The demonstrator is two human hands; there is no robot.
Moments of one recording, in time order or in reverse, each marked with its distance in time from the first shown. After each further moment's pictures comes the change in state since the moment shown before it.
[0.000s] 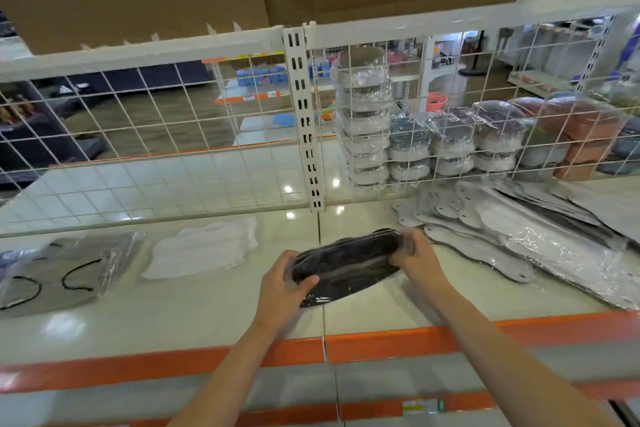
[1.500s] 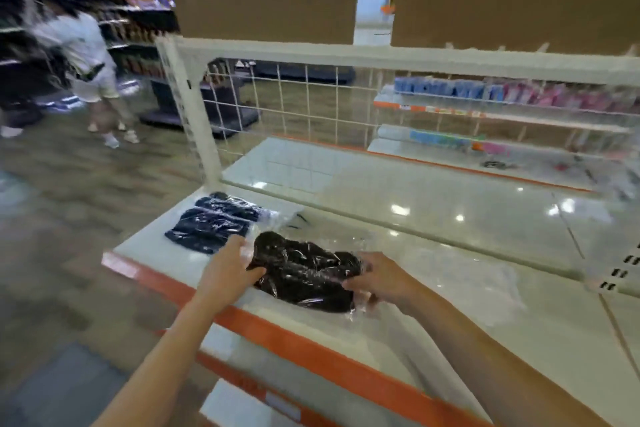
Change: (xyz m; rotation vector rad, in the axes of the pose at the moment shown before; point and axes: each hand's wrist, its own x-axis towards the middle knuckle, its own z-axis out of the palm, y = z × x) left_hand -0.038 -0.100 -0.477 0.628 0.374 -0.453; right_hand -0.067 -0.120 0.465 -0.447 -0.951 0.024
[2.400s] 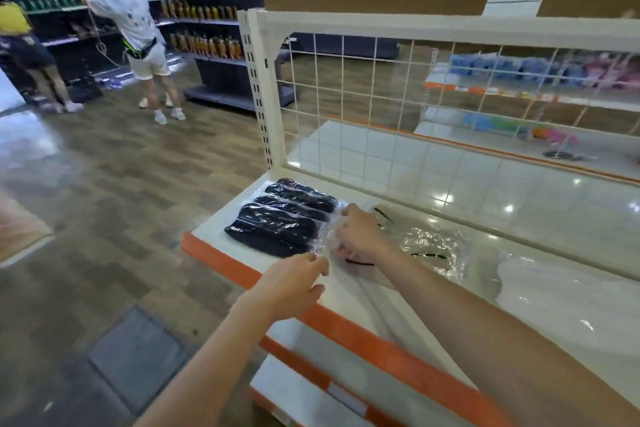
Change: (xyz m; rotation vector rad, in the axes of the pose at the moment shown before) left_hand 0.018 -0.046 -0.028 0.479 -0.314 0.482; right_hand 0.139 -0.085 0.109 -0.295 0.157 -0.022
